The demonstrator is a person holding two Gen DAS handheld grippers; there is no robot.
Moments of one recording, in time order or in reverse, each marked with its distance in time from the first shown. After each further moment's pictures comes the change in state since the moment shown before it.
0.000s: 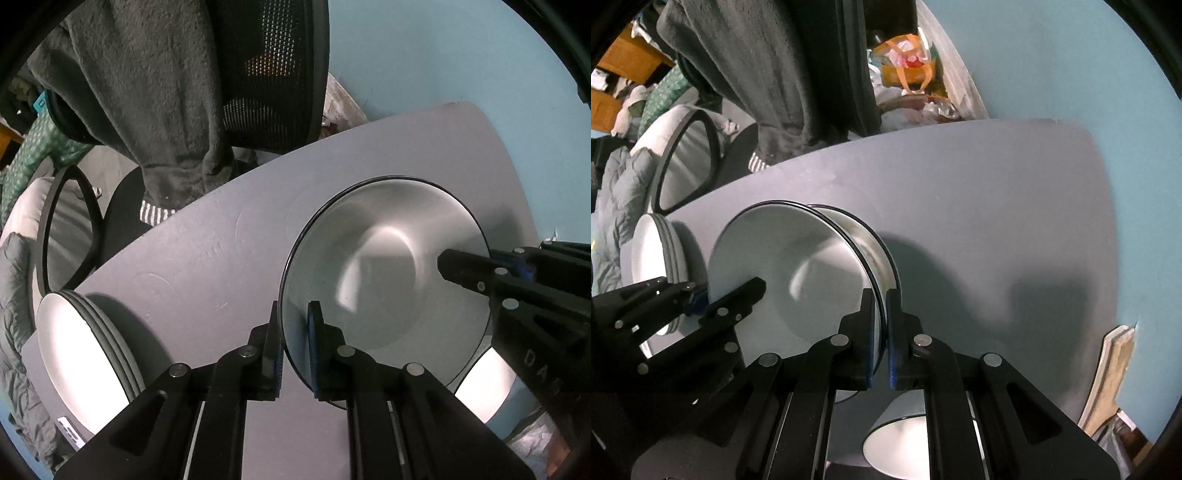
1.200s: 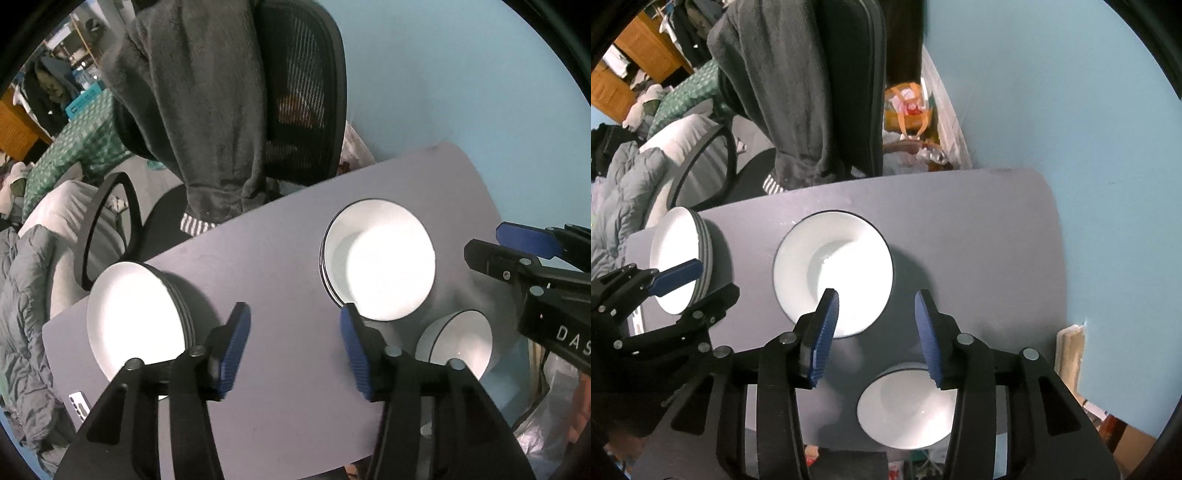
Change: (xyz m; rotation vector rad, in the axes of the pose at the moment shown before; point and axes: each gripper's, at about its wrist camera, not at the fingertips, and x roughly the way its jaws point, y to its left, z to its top) left arm -0.092 0.027 -0.045 -0.055 -0.171 0.034; right arm -0.085 0.021 -0.038 -0.068 -0.176 -0.072
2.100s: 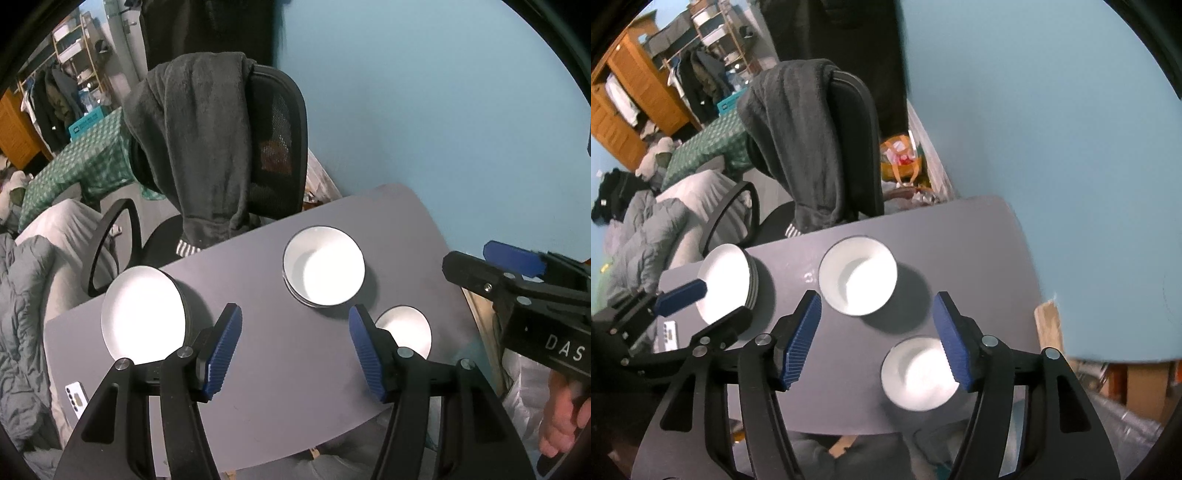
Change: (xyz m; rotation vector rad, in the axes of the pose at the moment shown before) left arm -0.089 -0.007 -0.033 -0.006 -0.152 -0.072; right arm -0.088 0.006 -0.048 0.115 -0.196 0.035
